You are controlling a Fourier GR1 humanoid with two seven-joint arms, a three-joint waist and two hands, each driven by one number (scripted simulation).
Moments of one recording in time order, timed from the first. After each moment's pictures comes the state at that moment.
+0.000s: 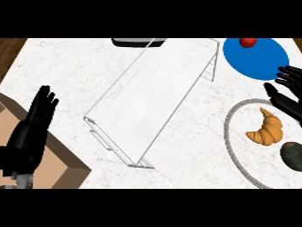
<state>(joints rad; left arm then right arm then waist) 0.01 0.37 -0.18 -1.74 0.23 0.32 0.07 -0.26 -0.39 -0.15 -1.34 -0.24 -0.21 0.00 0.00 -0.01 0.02</state>
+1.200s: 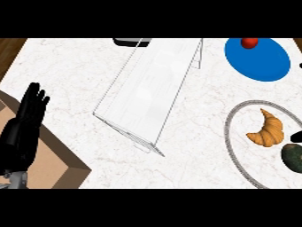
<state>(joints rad) 0.00 0.37 -0.13 -1.76 0.20 0.34 0.12 -0.24 -0.88 0.09 -1.62 0.03 0.20 0.52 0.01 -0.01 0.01</state>
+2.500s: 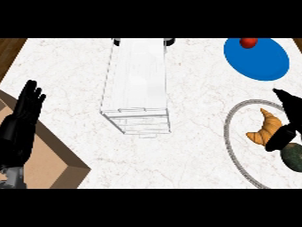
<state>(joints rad) -0.02 0.36 -0.08 -1.72 0.16 0.29 0.13 -0.30 -0.68 0.28 -1.44 0.47 0.25 0.77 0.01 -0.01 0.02</state>
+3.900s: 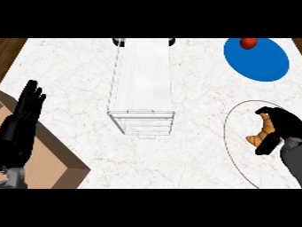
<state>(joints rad) -0.02 0.35 -0.08 -1.73 0.13 0.28 0.13 -0.30 -0.51 0.19 -1.08 0.66 0.15 0.46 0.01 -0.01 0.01</state>
